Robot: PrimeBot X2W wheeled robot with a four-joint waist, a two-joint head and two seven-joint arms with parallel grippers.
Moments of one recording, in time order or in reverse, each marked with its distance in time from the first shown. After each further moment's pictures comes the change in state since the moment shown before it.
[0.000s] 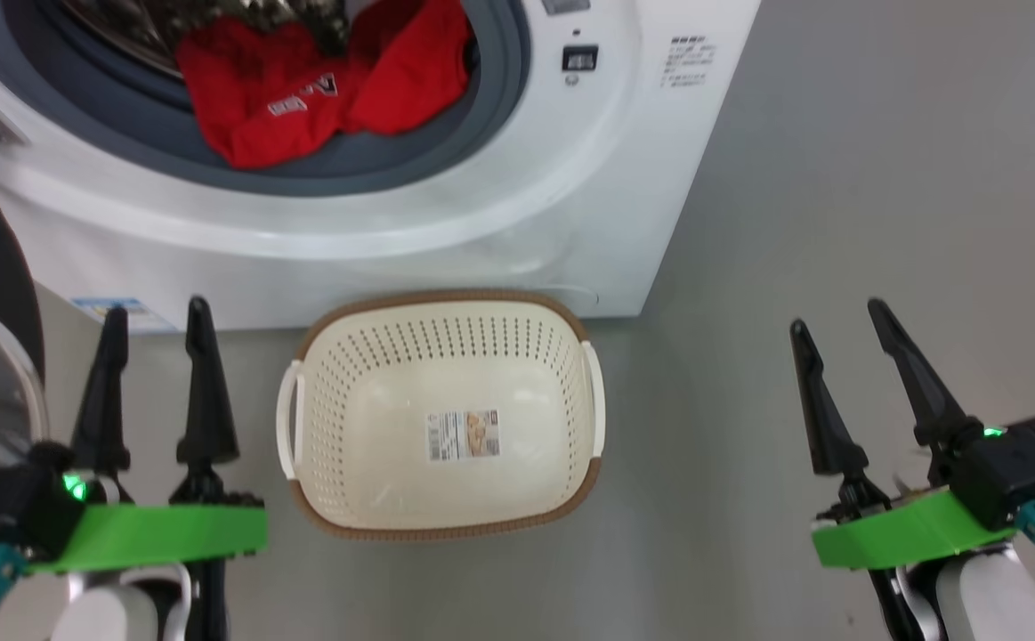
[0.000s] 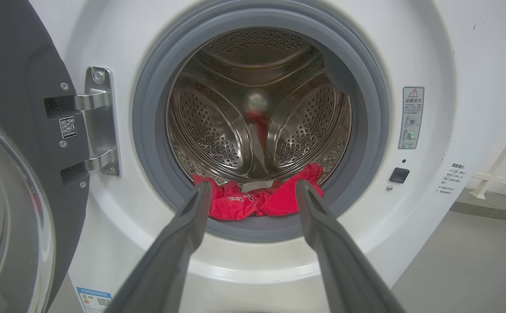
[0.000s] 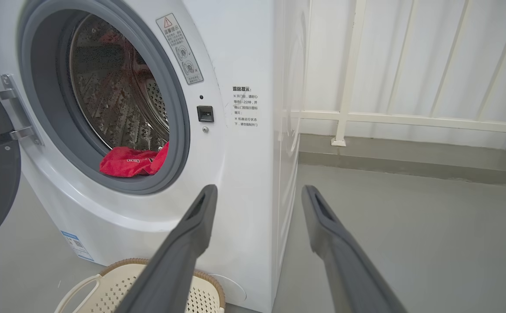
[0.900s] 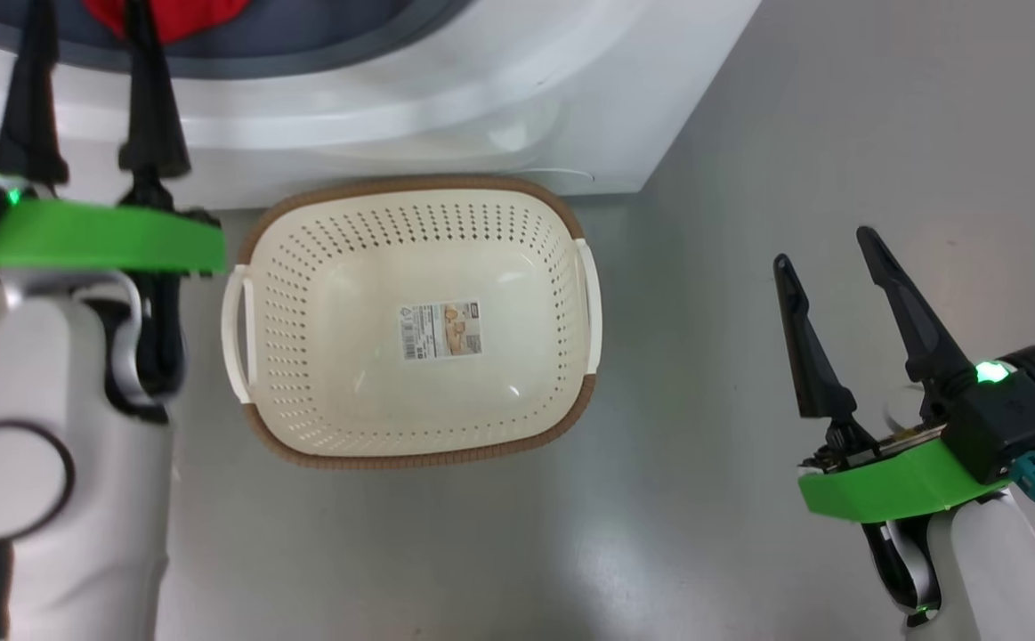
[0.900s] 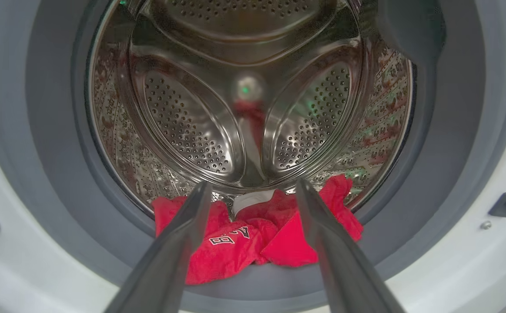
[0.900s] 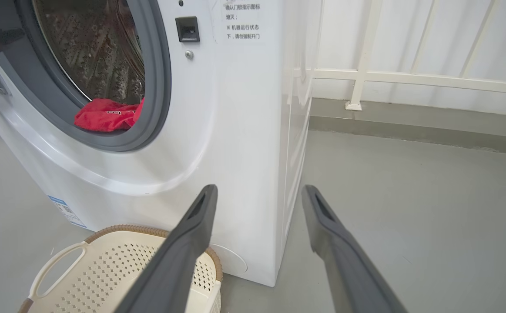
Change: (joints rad) left arm -0.590 0.009 -0.009 0.376 0.001 -0.061 -0.009; right arm -0.125 -0.007 0.036 -0.014 -0.034 0.000 0.000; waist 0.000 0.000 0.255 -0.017
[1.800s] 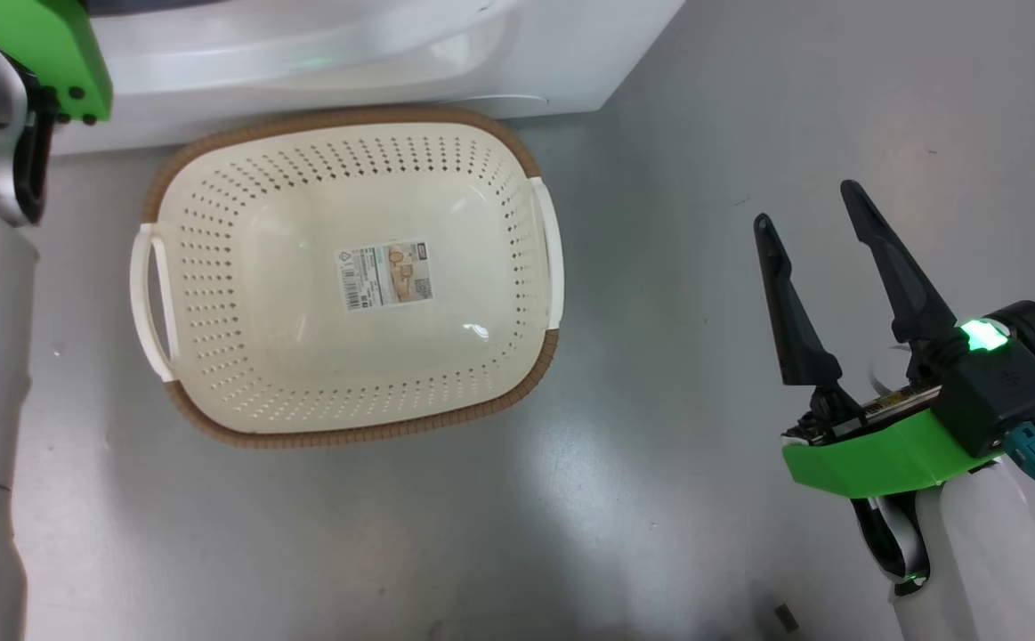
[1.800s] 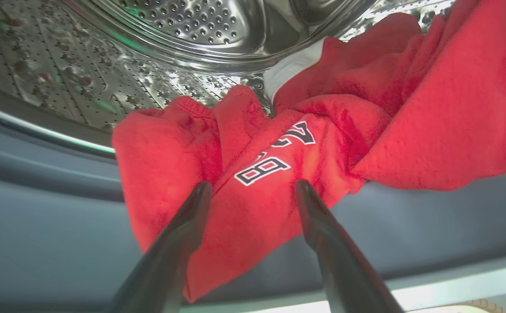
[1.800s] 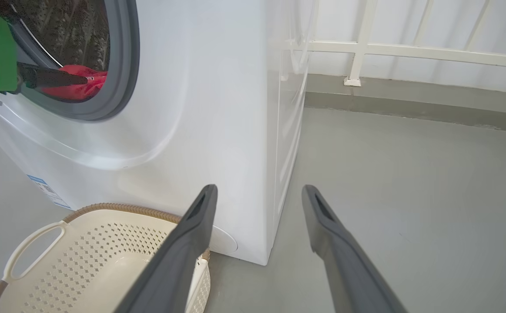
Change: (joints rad) left arm -0.454 0.142 -0.162 0.528 0.156 -0.002 0.273; right arm -0.070 -0.001 0.035 -0.011 0.000 0.000 0.000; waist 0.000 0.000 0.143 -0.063
